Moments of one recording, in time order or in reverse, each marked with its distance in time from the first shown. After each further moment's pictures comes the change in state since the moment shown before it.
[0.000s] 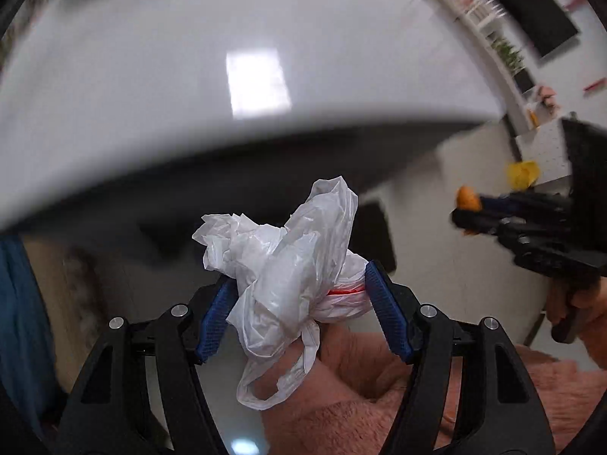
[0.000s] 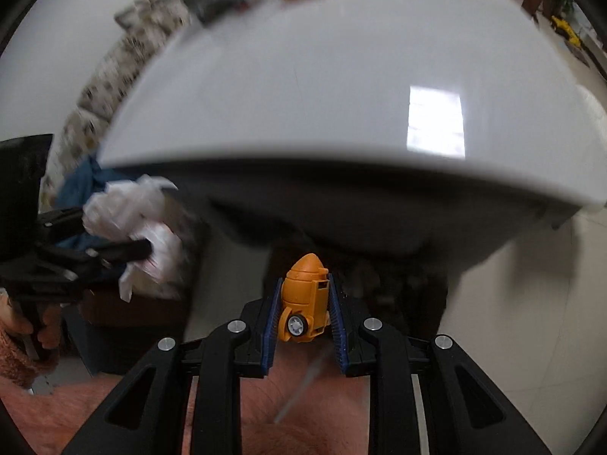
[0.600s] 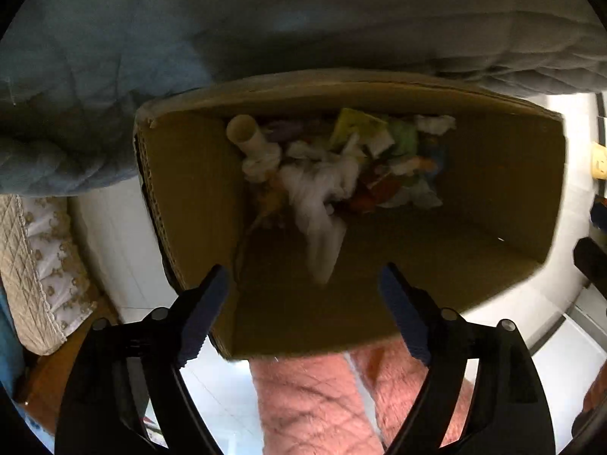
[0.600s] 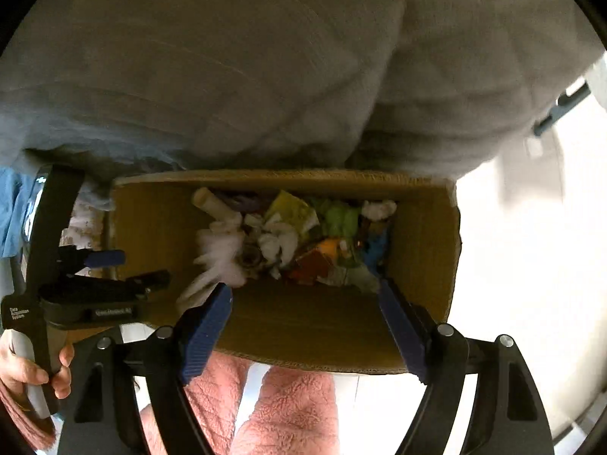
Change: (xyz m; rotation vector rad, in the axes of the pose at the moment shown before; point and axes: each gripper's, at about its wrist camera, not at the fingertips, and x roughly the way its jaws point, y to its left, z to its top) left arm 0.321 0.072 -0.029 -0.149 0.389 0.193; right arm 0.229 -0.102 -0.054 0.237 0.169 -0.185
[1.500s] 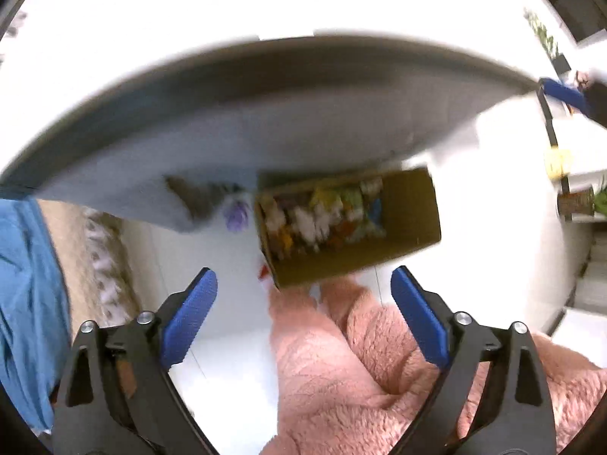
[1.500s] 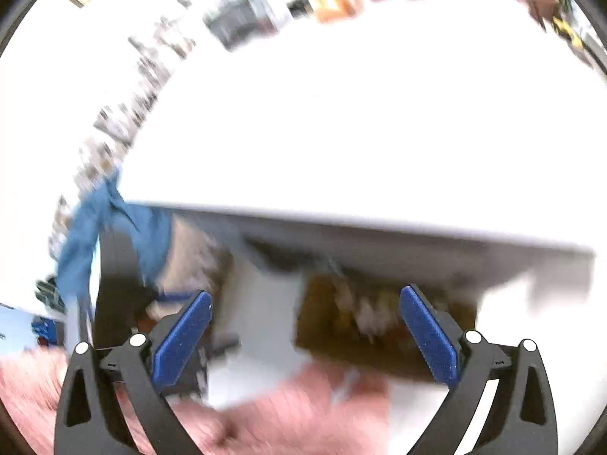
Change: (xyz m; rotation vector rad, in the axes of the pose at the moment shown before) left arm -0.308 0.019 -0.119 0.089 -0.366 -0.053; right arm -0.338 0.124 0.055 -0.192 -0.377 0.336
